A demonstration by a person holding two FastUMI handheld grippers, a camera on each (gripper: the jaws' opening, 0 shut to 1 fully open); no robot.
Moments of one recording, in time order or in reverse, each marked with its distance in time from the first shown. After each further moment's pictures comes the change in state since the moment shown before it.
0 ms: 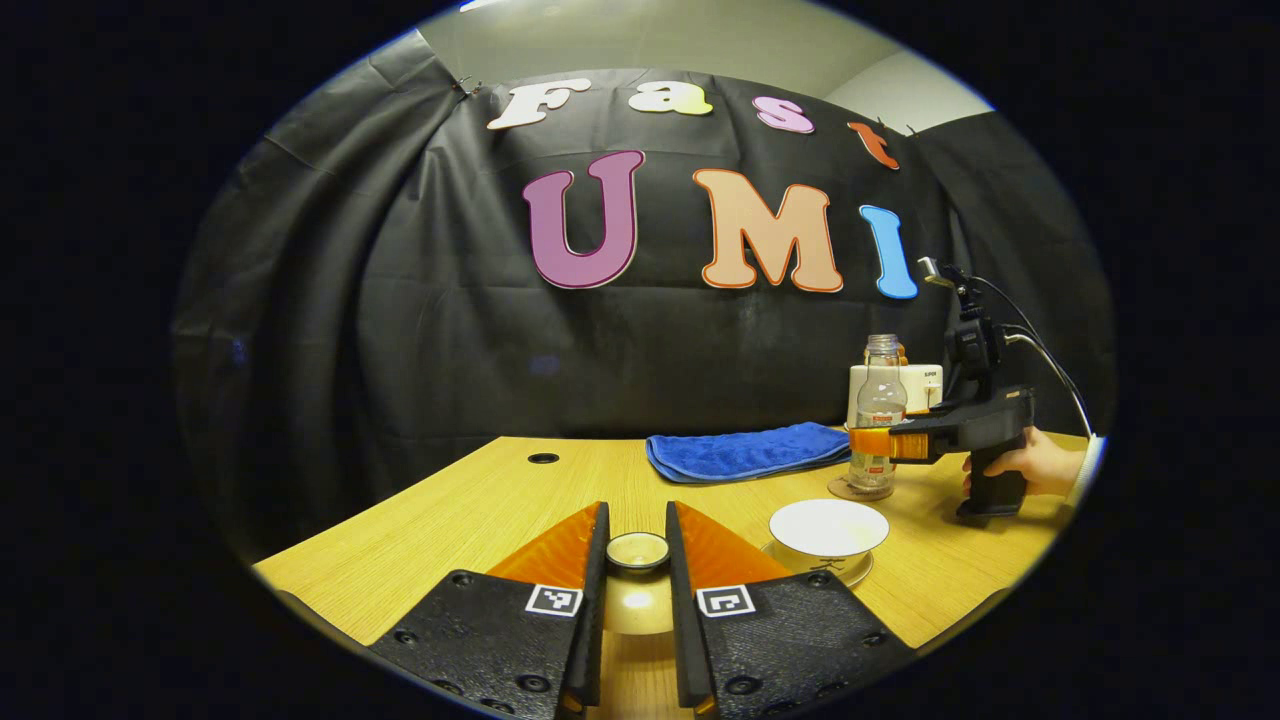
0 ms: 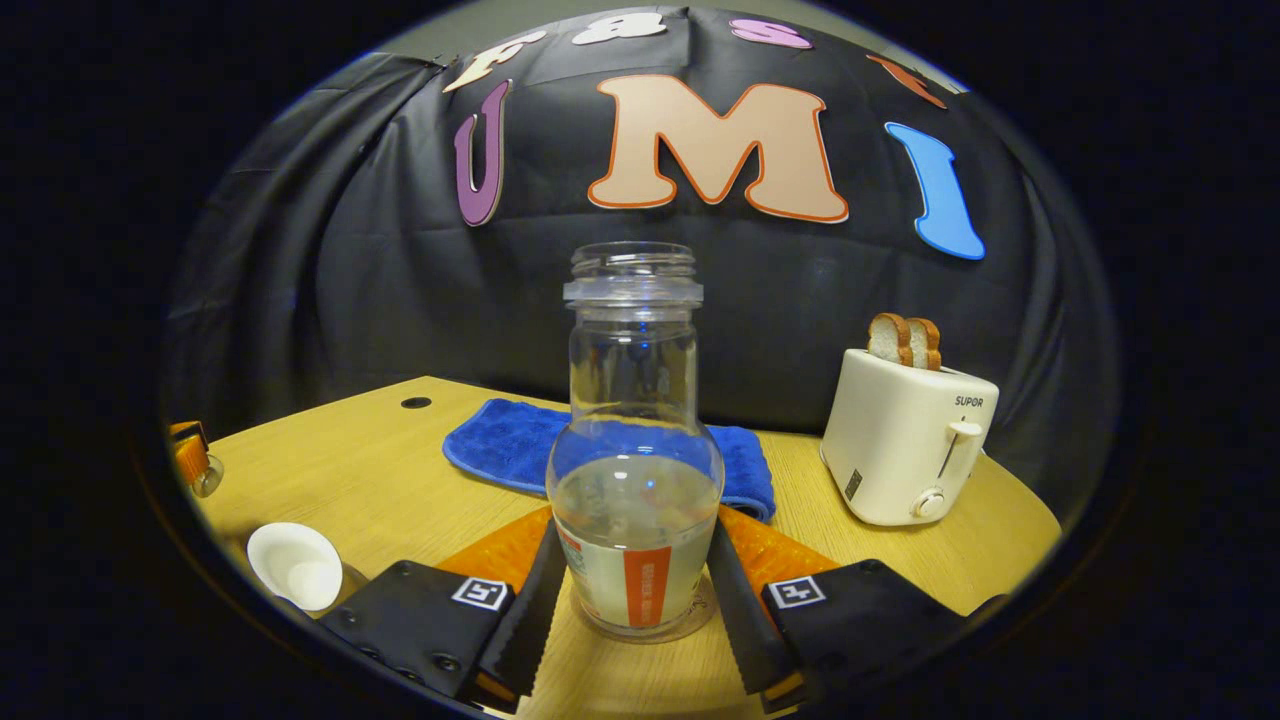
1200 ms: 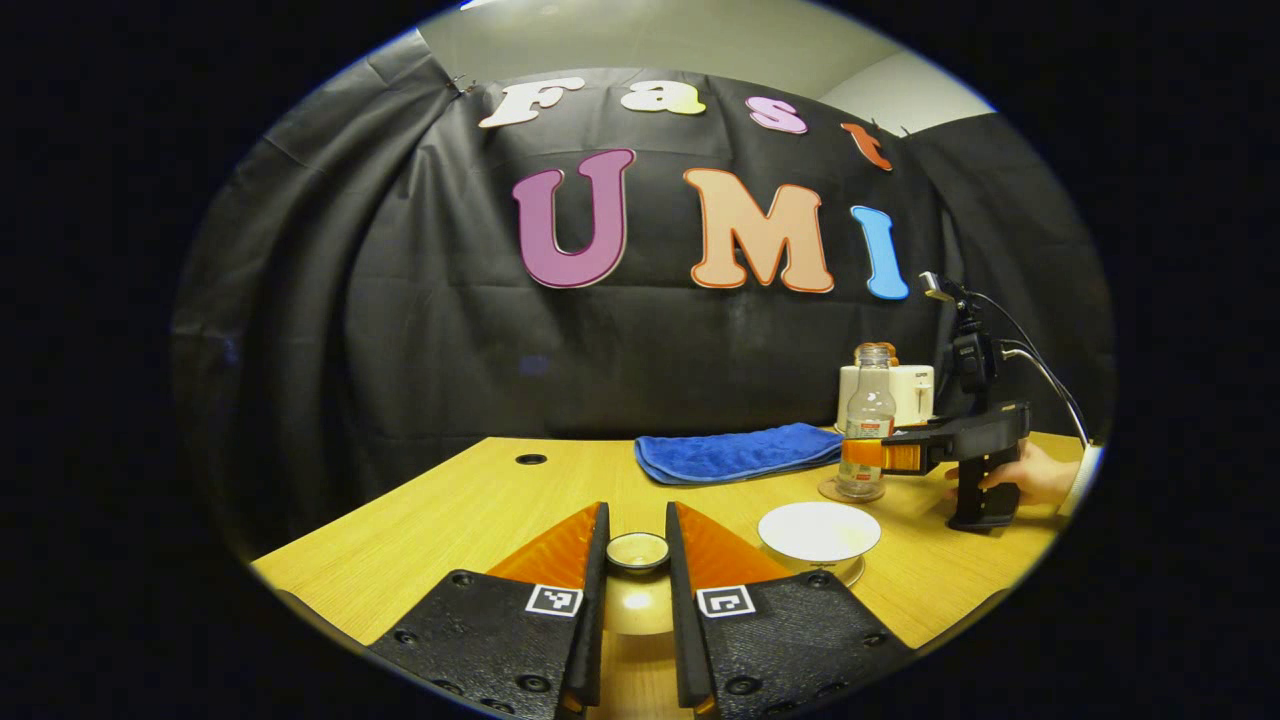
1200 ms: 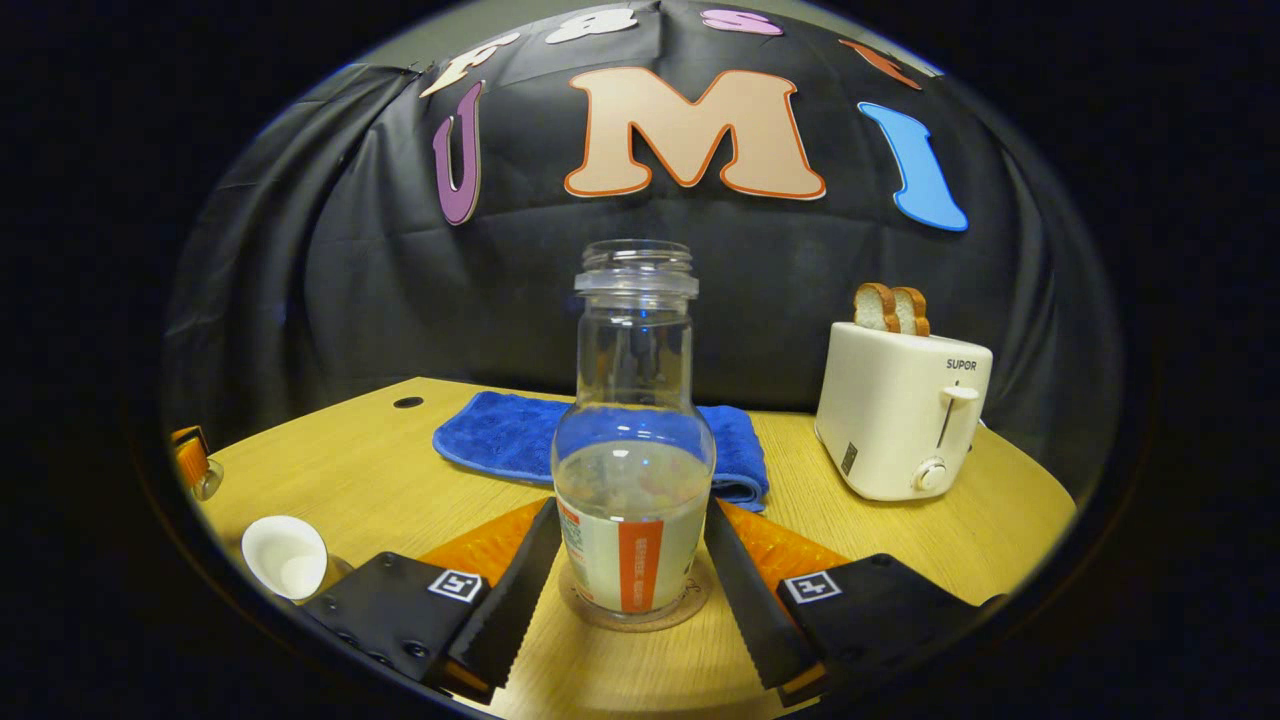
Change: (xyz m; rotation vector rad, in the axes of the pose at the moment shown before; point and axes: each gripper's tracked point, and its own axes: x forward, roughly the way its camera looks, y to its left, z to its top) left arm 0.011 -0.019 -0.001 -0.003 0.004 -0.065; right arm -0.007 -0.011 -0.018 0.046 0.015 -0.003
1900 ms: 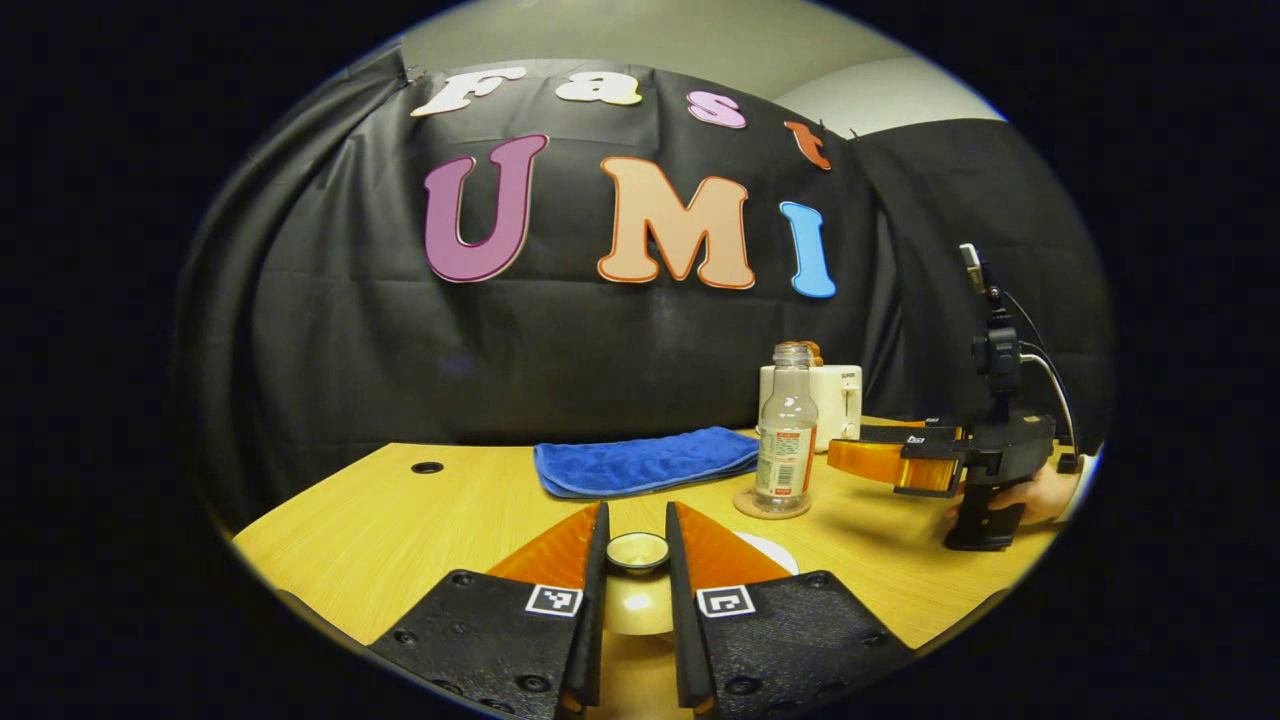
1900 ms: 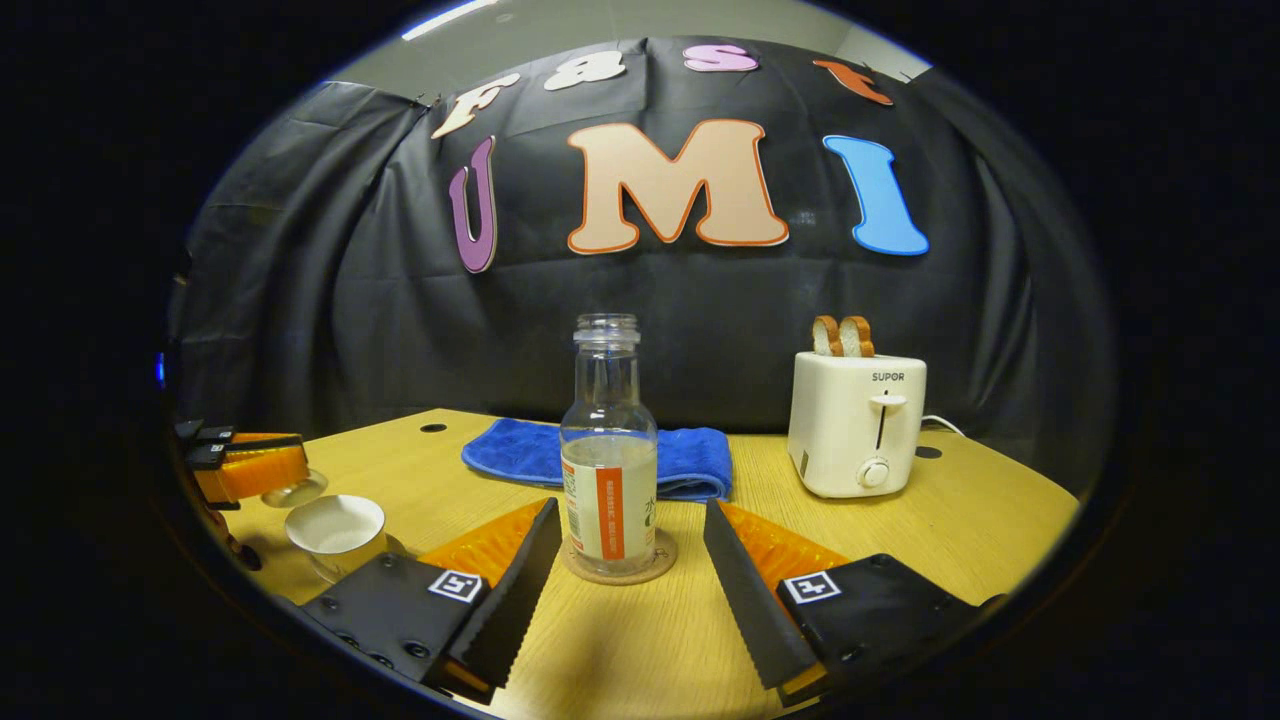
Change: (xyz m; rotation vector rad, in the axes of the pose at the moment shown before) left arm 0.039 -0.081 -0.002 0.001 0.002 -0.220; right arm -0.075 -0.025 0.010 0.030 -0.161 0.026
